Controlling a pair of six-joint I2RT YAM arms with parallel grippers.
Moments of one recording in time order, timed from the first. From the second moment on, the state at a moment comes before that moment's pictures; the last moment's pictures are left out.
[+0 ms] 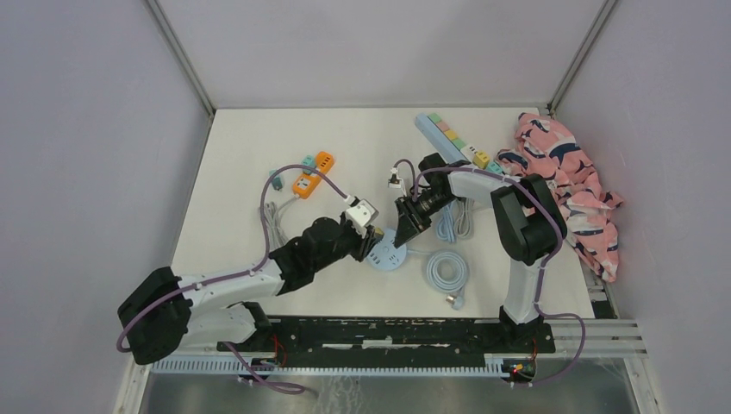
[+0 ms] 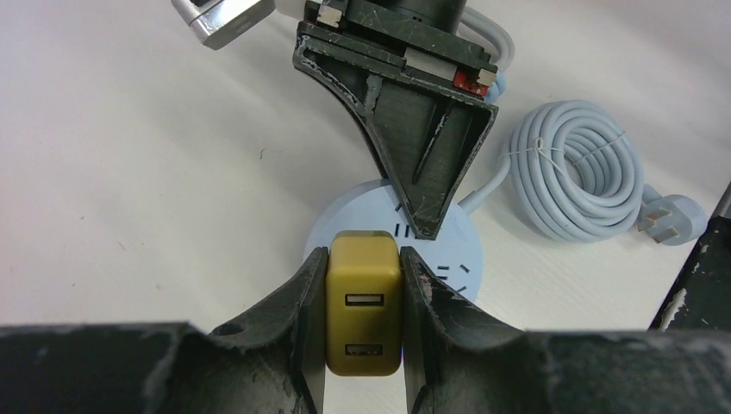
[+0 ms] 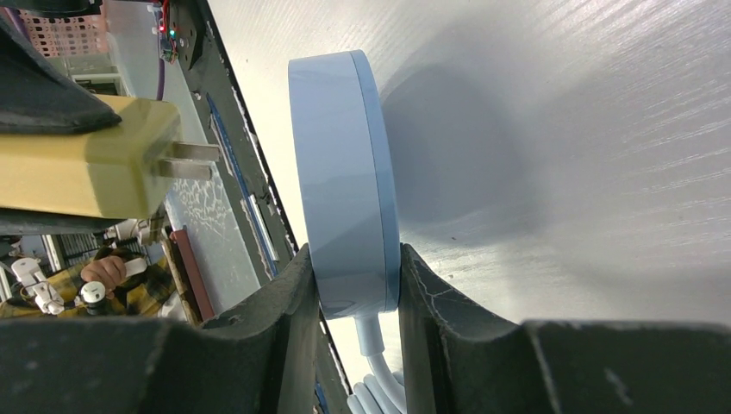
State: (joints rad) left arm -0.94 1.14 0.49 0.35 -0.08 -0.06; right arm 0.43 1.95 1.24 -0.74 -0.96 -0.23
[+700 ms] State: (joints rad) left arm -0.36 1.09 0.38 0.39 -0.07 -0.48; right arm 0.43 1.95 1.28 -0.83 -0.95 -0.32
